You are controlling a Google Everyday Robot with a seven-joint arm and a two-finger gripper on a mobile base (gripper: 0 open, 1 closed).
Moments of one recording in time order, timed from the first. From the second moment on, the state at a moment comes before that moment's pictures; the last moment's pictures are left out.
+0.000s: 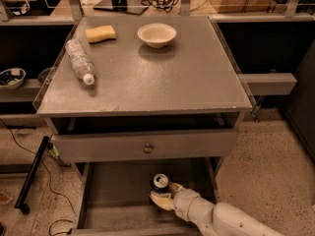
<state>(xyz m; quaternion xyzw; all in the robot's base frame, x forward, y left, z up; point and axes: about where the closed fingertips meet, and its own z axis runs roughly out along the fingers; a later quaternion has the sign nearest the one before) 0.486 -0.028 0.465 -0.24 0.79 0.29 0.48</state>
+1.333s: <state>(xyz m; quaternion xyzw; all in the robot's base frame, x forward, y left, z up) 0.513 -0.012 0.452 -0.21 0.78 0.31 0.50</state>
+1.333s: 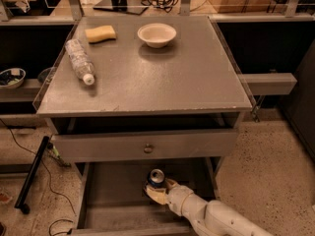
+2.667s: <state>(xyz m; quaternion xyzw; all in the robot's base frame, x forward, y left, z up) 0.536 0.001 0.445 -0.24 0.78 0.27 0.50</state>
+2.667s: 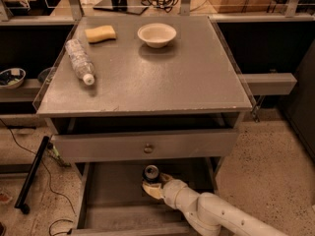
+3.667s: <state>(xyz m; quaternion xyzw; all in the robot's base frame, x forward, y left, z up) 0.533 0.007 0.442 -0.27 0.78 0.25 0.50</state>
